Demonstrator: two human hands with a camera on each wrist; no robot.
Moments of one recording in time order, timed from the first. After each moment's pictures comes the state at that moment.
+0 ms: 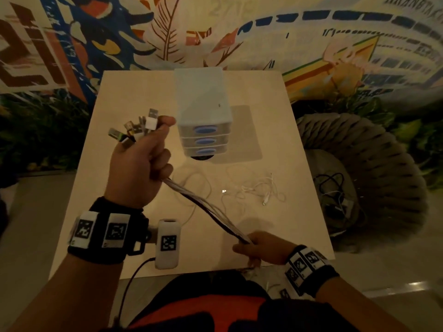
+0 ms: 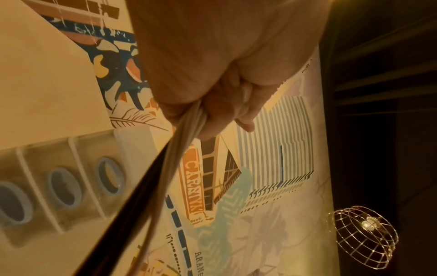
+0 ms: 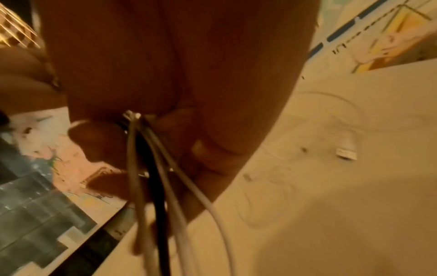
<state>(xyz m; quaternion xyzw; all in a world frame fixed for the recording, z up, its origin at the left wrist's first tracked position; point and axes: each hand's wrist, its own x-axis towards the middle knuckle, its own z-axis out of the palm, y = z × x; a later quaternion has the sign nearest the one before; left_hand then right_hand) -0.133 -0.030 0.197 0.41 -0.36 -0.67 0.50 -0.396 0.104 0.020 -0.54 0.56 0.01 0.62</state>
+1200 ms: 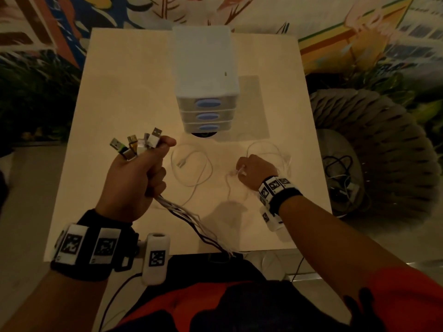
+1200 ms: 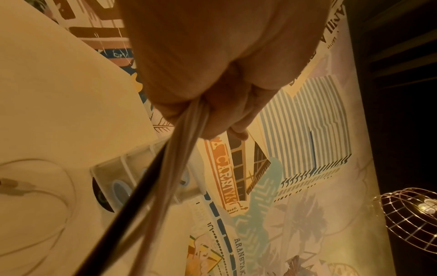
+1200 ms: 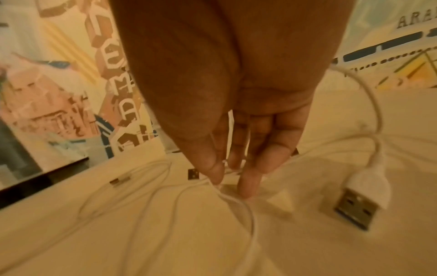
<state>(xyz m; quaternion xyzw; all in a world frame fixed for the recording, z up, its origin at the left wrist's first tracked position) -0.116 -0.004 0.145 0.51 -0.32 -0.68 0.42 -0.391 -0.034 -0.033 -0.66 0.69 0.08 0.27</state>
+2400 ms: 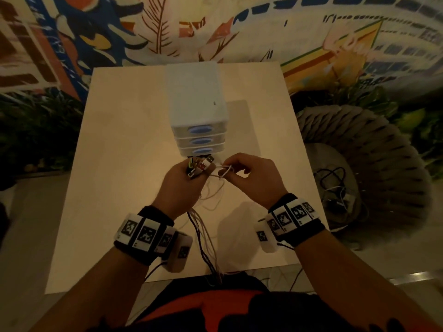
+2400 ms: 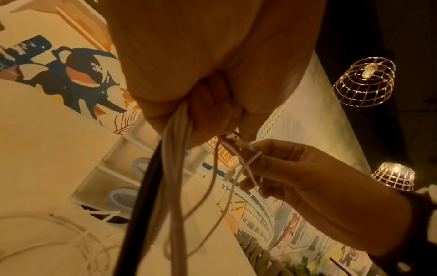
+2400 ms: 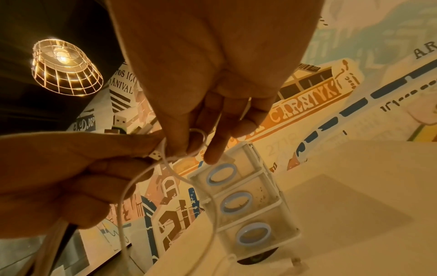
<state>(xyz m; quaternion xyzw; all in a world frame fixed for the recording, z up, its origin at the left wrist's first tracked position) -0.182 -0.034 0.114 0.57 -0.63 -0.44 0.29 -0.379 -0.011 0.093 -0.65 0.61 -0.35 0.29</state>
